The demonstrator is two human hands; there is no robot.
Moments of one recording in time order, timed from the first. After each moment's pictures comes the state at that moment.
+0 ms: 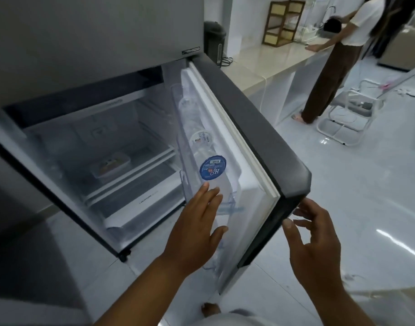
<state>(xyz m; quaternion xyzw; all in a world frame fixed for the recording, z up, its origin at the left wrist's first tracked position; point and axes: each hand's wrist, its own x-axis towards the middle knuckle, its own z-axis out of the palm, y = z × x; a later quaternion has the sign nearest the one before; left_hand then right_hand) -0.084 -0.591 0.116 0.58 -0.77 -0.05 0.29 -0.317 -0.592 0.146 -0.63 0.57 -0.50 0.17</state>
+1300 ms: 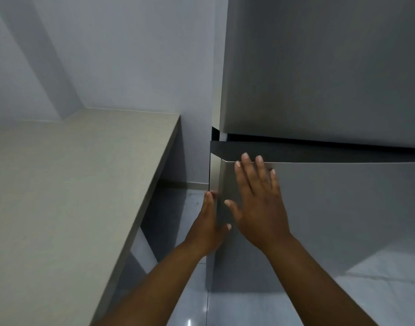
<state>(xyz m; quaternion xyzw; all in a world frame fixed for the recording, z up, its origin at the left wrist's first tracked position) 0.224 -0.579 0.097 0.85 -0.28 -0.18 0.42 0.148 -0.701 0.170 -0.96 0.12 -0.24 0.00</state>
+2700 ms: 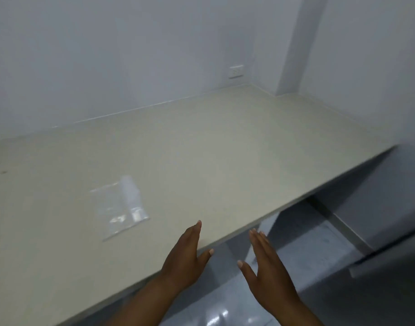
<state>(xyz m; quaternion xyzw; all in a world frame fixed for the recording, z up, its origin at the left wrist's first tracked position) 0.073 -0.283 0.047 0.92 0.15 0.05 0.35 0.143 -0.500 0.058 -0.90 -0.27 0.10 0.32</state>
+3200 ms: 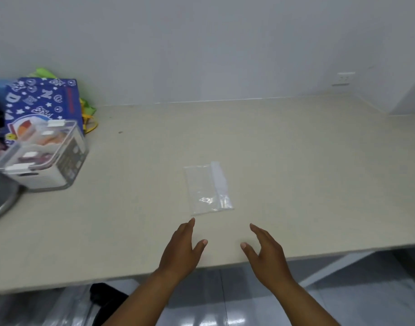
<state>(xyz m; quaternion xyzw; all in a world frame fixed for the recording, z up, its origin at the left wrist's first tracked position) -0.088 -0.124 0.029 0.84 0.40 0.11 0.35 0.079 -0.291 0.043 -0.84 -0.35 0.22 0.36</state>
